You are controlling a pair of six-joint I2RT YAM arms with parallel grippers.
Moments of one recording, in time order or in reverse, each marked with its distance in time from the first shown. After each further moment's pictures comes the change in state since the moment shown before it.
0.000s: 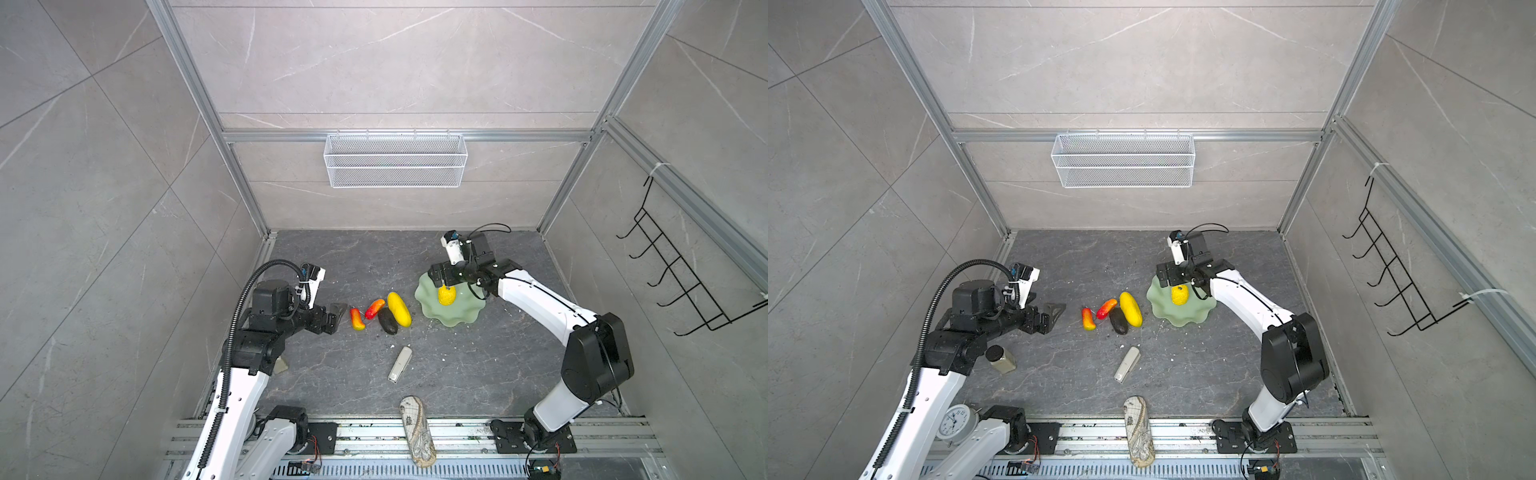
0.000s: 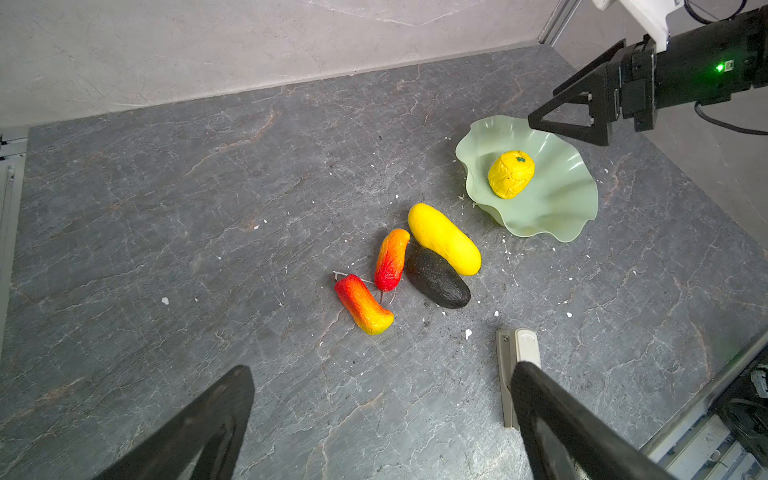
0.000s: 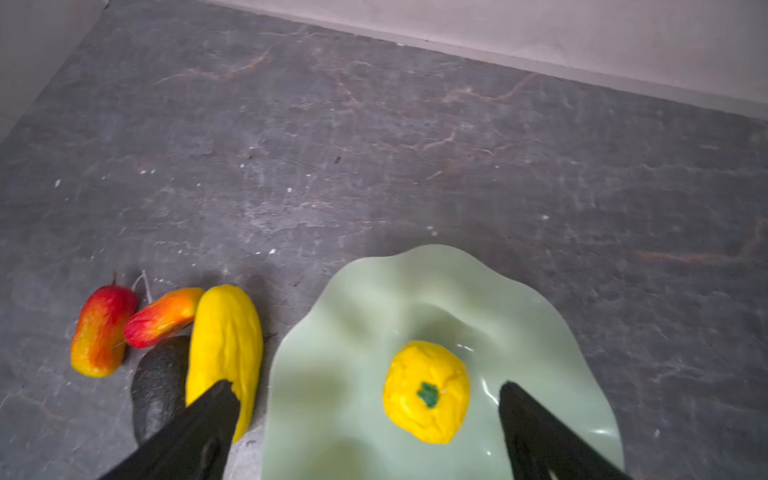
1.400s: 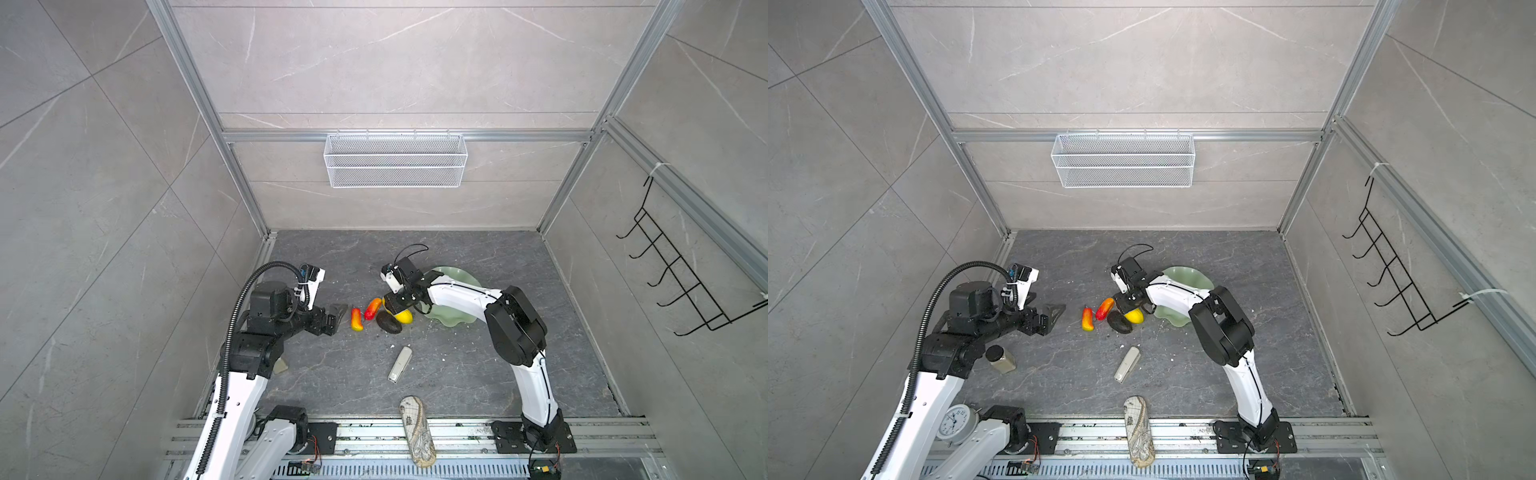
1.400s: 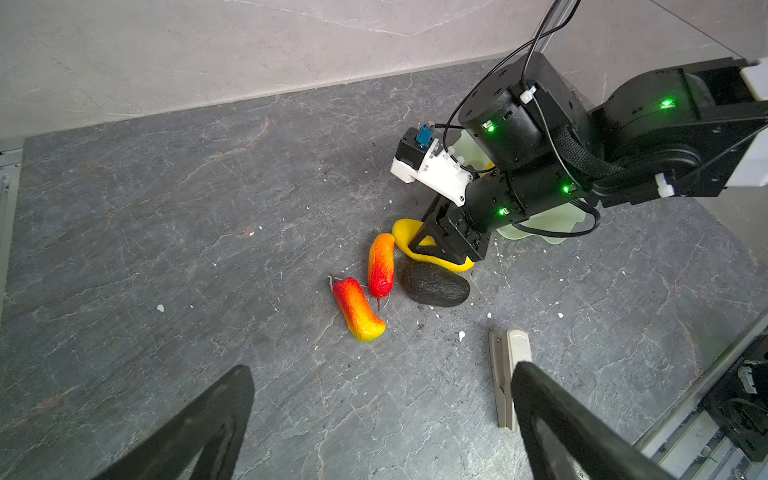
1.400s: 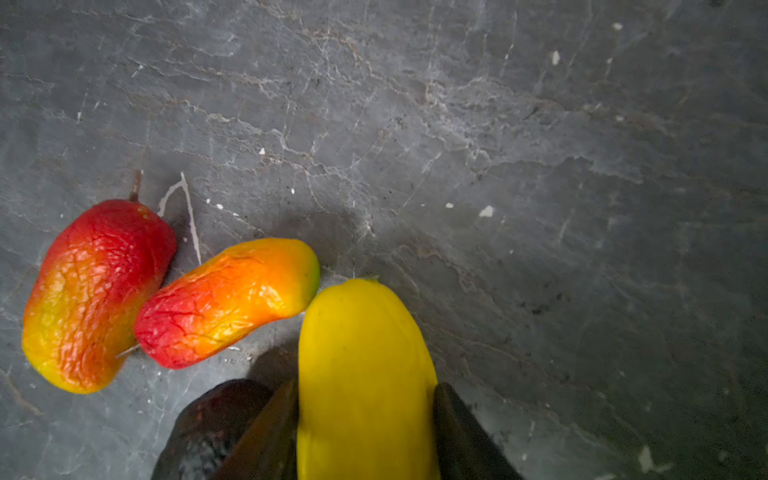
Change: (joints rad) left arm 0.001 -0.021 0.000 0.000 0.018 0.000; right arm 0.245 0.483 0.261 -0.038 0.000 0.047
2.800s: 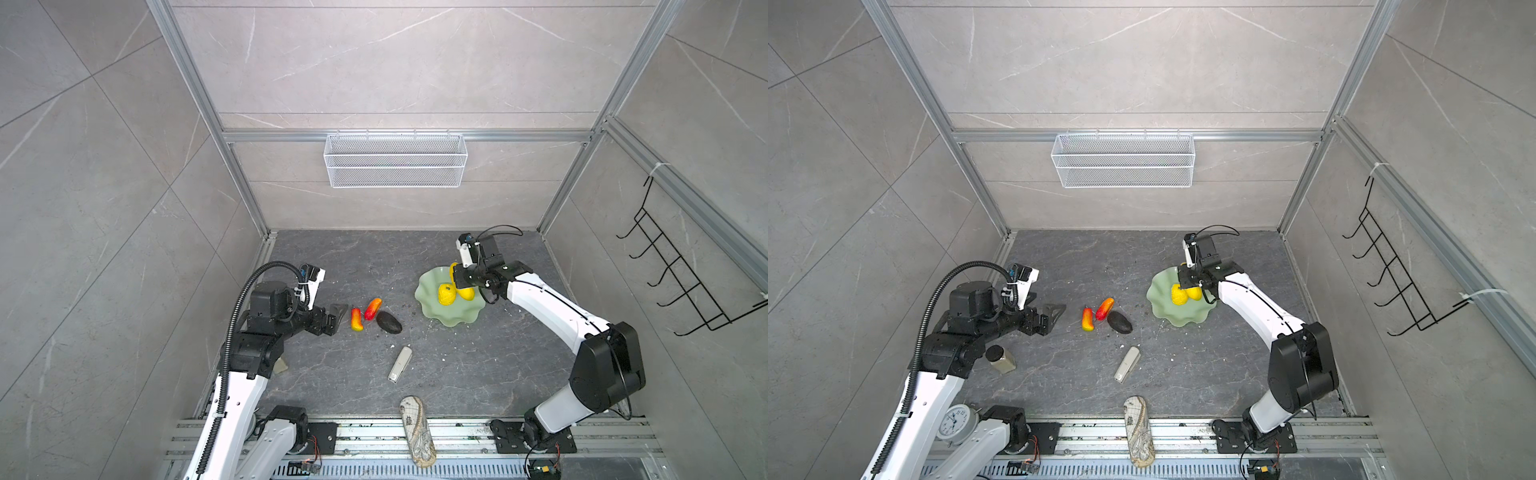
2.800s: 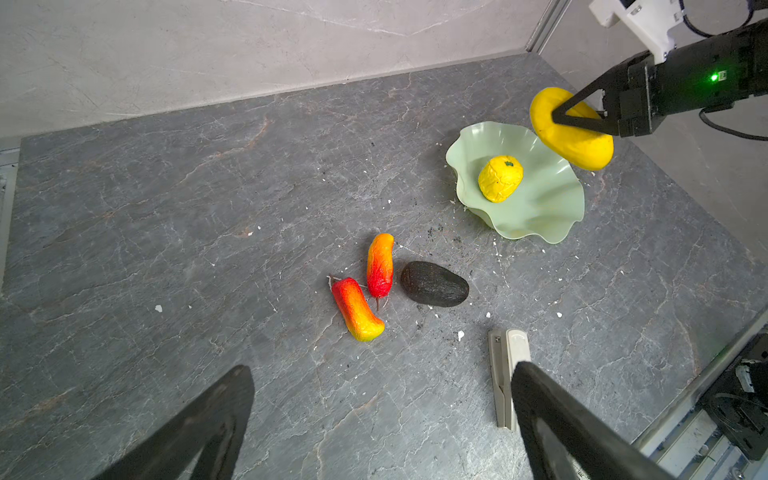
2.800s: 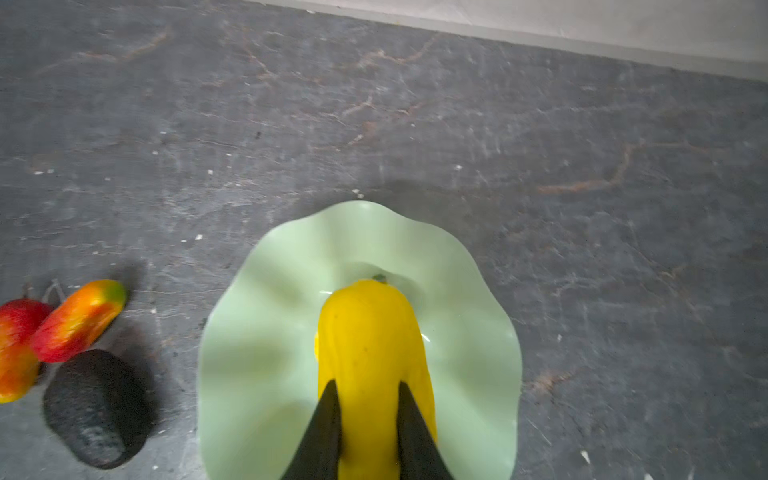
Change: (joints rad) left arm 0.000 0.001 0.000 0.000 0.004 0.000; right arm -0.355 -0.551 -0.346 -0.026 0.149 0.020
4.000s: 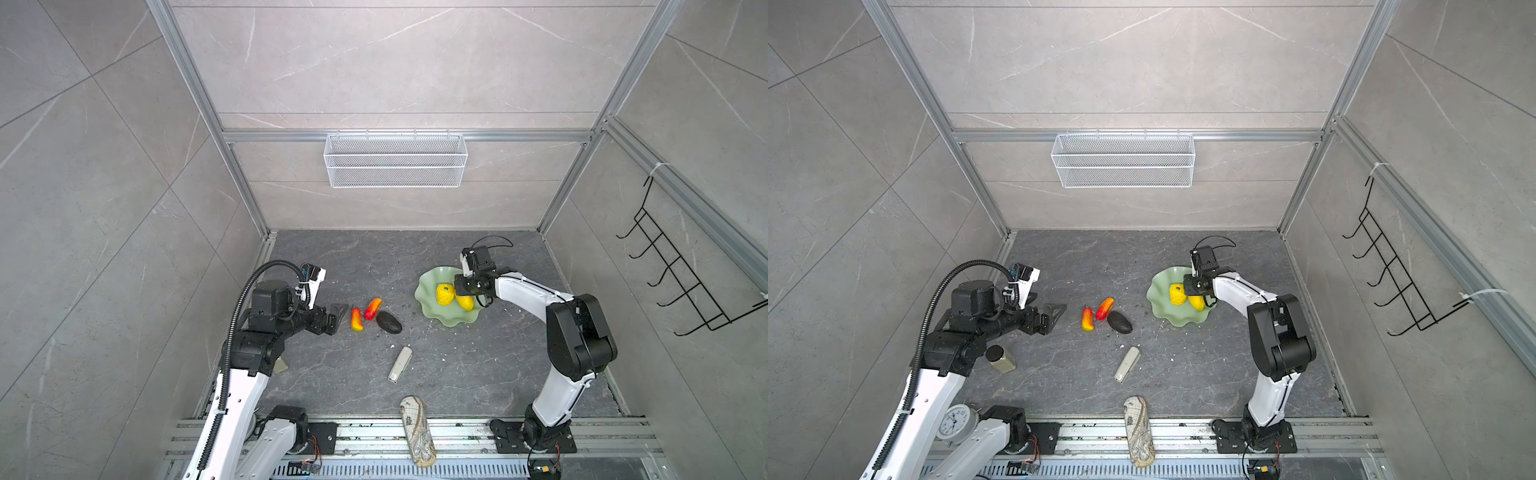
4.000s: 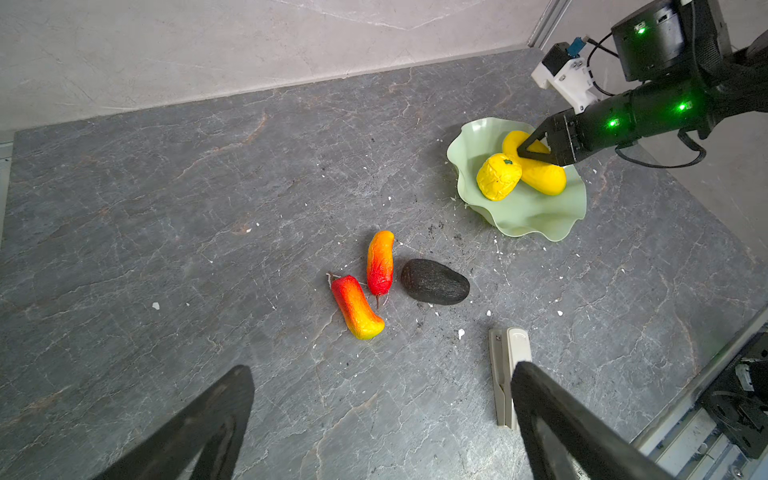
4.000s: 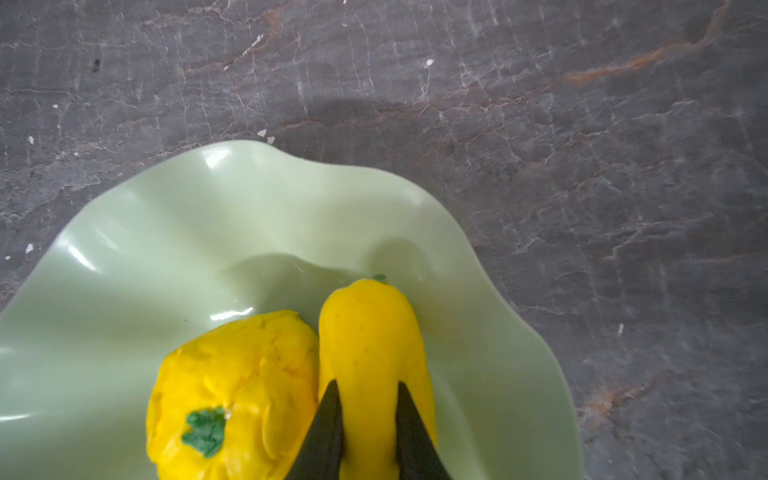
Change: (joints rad) left arm 0.000 0.014 0.000 0.000 0.000 0.000; right arm -0.069 0.222 -0.050 0.135 -0.031 0.060
